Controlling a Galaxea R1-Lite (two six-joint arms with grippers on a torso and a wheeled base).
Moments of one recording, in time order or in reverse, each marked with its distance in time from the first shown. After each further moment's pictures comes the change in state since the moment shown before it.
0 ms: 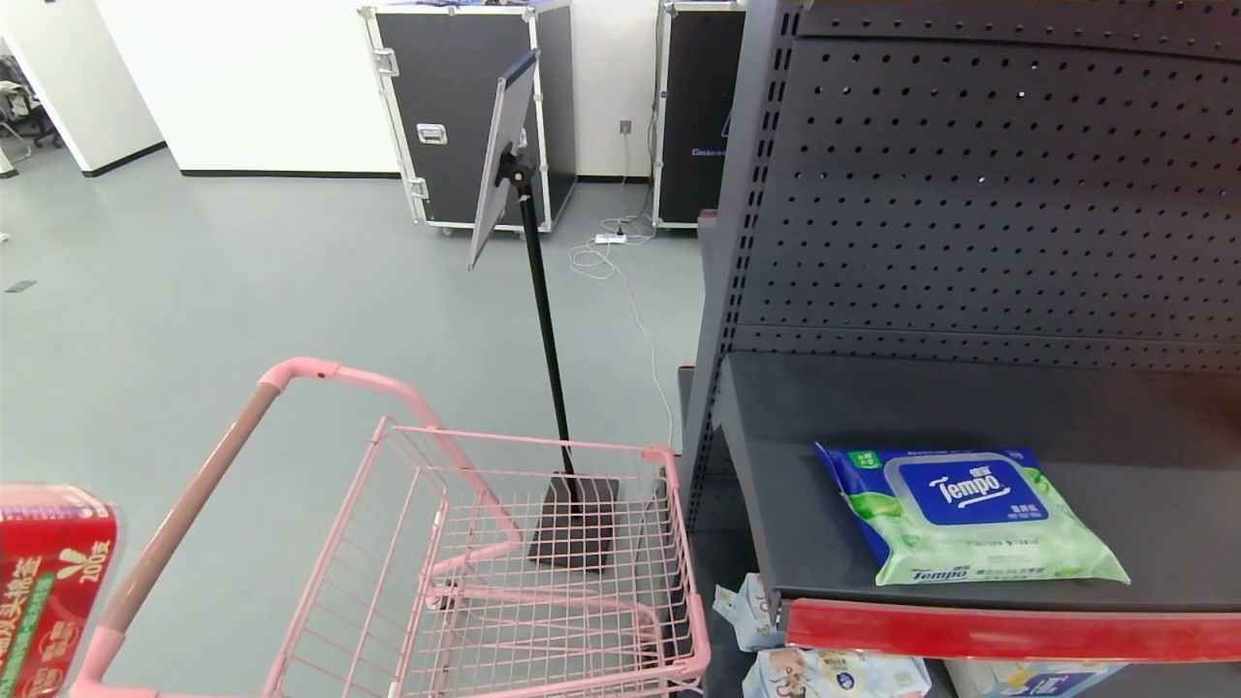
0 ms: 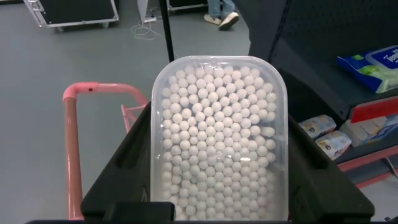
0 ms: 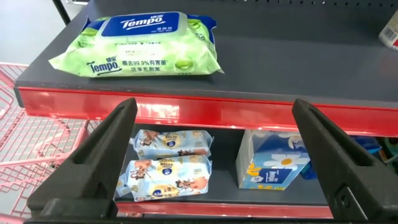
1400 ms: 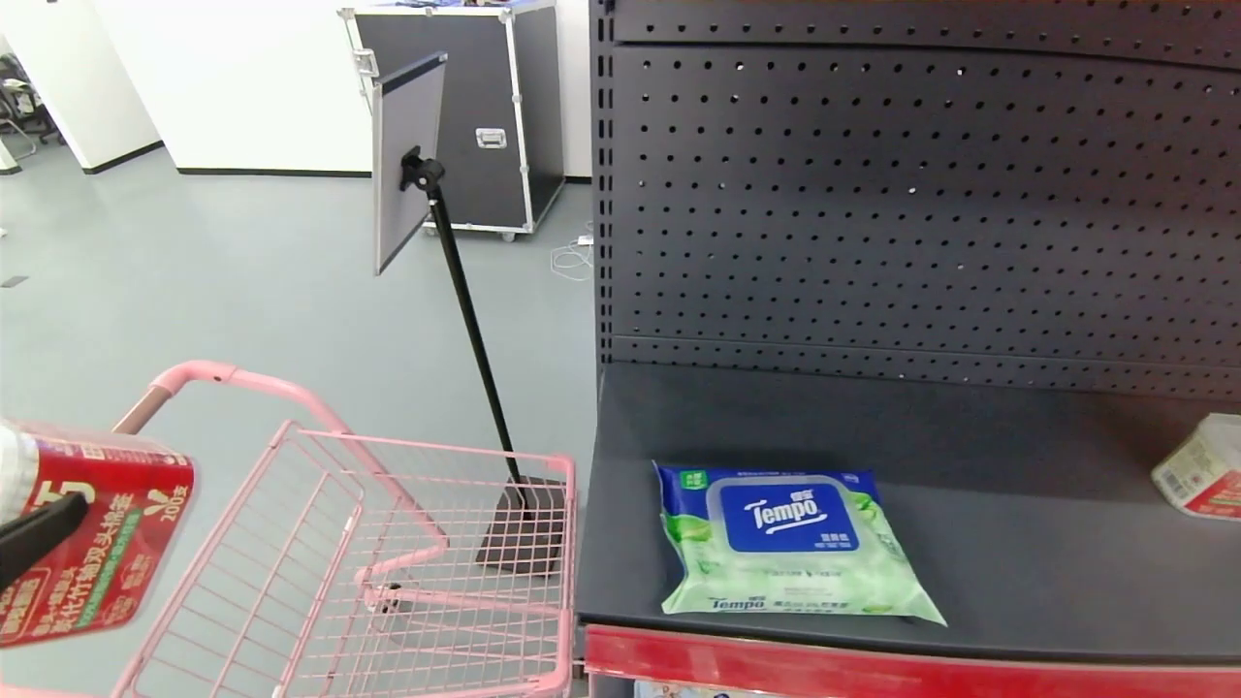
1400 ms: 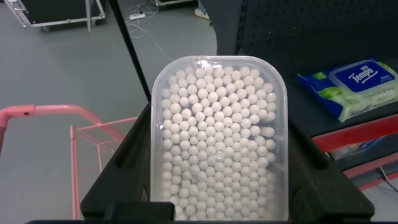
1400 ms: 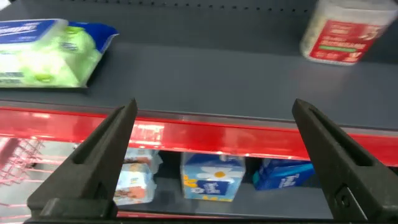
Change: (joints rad) left arm -0.008 0.134 0.019 -0.117 -0.006 0.029; right arm 0.000 0.000 0.000 0.000 0.000 -0.001
